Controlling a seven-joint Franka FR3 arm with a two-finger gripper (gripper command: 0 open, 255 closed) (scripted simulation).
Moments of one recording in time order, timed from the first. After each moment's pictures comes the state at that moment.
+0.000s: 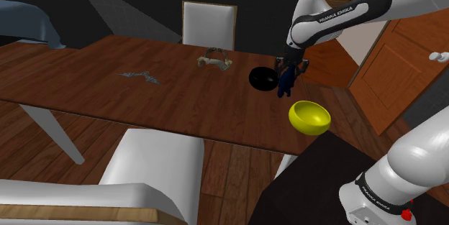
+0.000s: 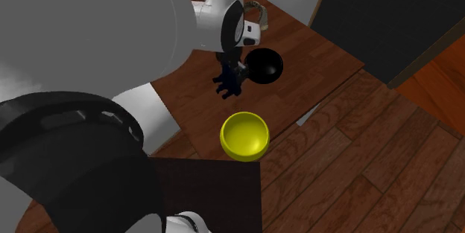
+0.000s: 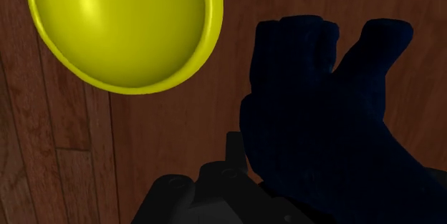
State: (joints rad) arm -0.25 -0.10 0.01 -2.31 -0.08 2.24 0.64
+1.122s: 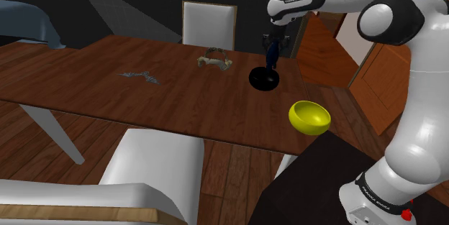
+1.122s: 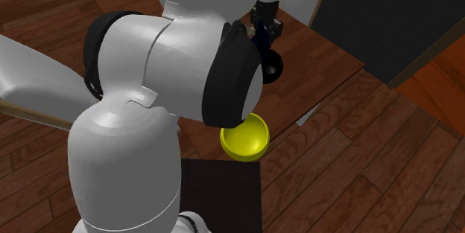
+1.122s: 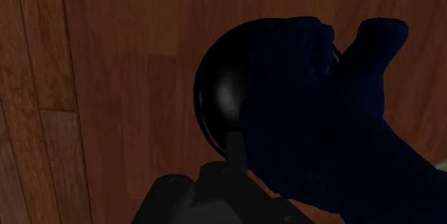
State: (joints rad) arm -0.31 0.51 -0.03 -1.40 -0.05 1.95 0.51
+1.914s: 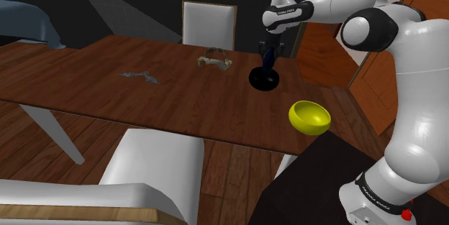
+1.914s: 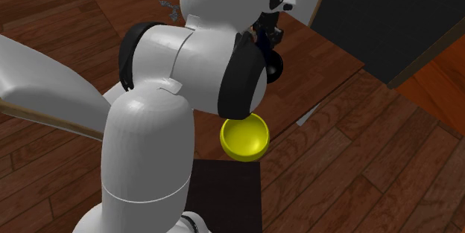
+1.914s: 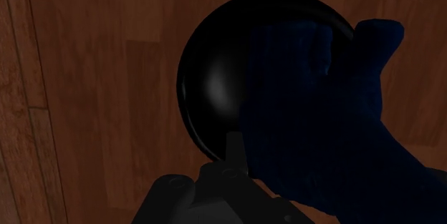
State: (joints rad) arm -0.32 0.66 -0.03 -1.30 -0.05 2.00 0.50
